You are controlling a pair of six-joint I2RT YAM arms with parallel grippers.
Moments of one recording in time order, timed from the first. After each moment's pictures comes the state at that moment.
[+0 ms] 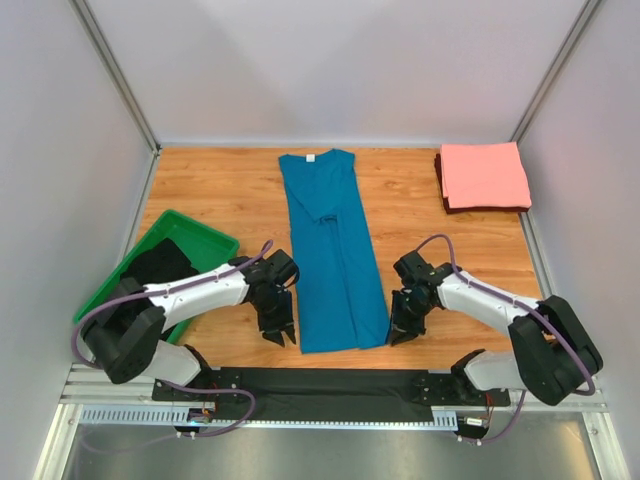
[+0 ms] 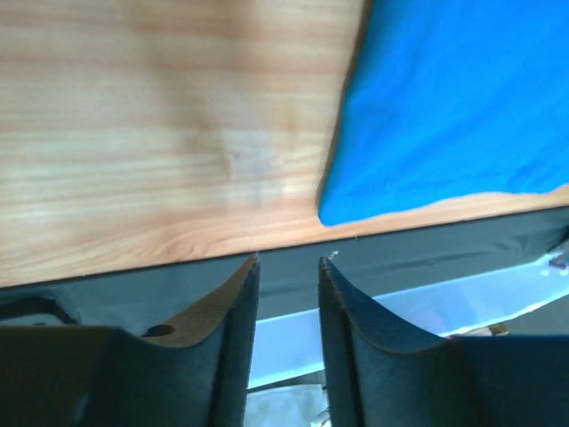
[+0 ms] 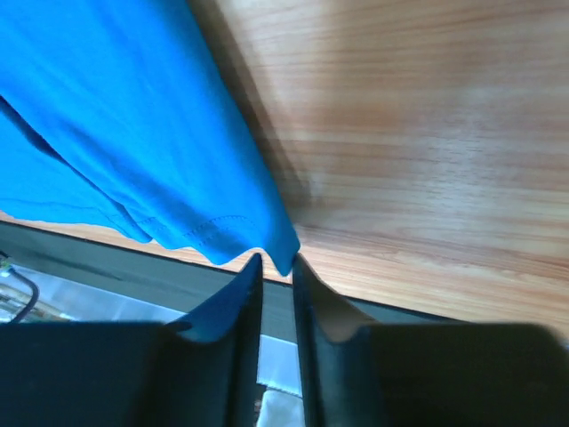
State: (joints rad) left arm -0.79 1.44 0.77 -0.77 0.28 -0.98; right arm 0.55 1.34 0.60 -0.72 -0.34 0.76
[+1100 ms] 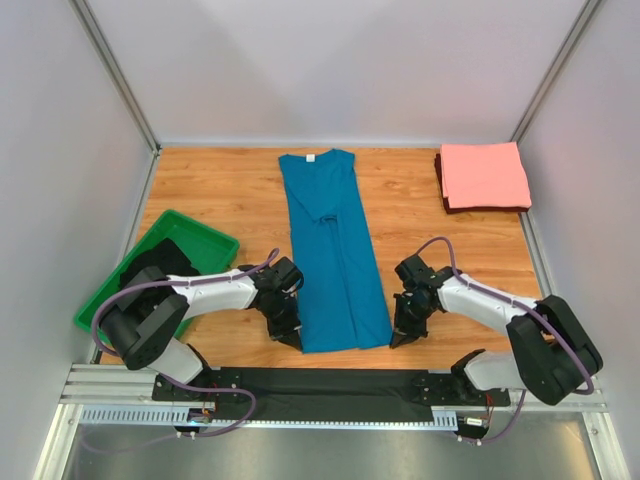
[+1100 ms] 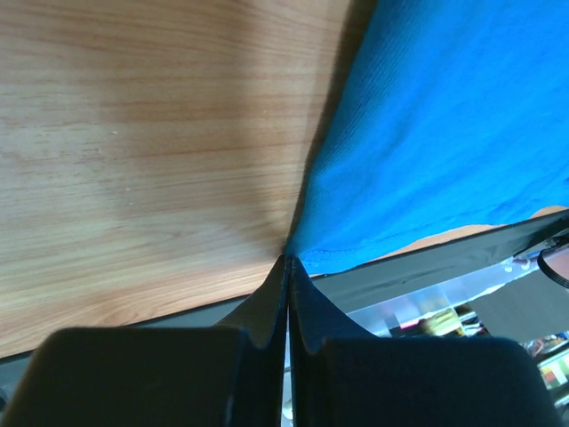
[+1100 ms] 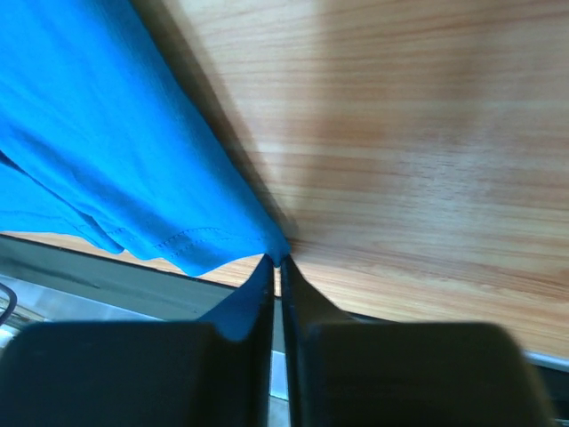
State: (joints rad) left arm -0.80 1.51 0.68 -0.54 0.38 -1.05; right arm 0.55 1.33 0.57 -0.69 -0.31 0.74
